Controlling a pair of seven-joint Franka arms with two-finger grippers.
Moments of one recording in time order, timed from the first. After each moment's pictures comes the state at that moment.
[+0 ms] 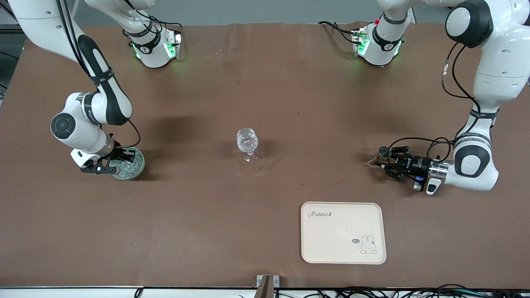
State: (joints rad) left arm 0.31 0.86 -0.12 -1.59 -0.75 1.61 -0.54; right arm -0.02 0.34 -0.03 -2.22 -0.02 2.53 0.01
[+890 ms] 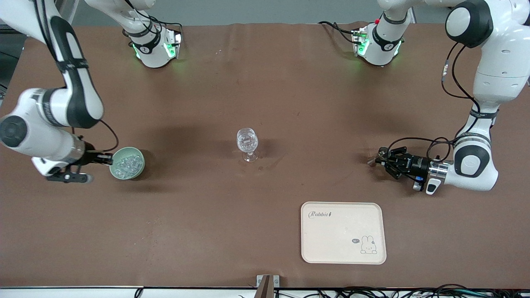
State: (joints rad) left arm 0.31 0.86 -0.13 -1.59 -0.75 1.61 -0.54; right arm -0.04 0.26 -0.03 -1.89 -0.02 2.08 0.01
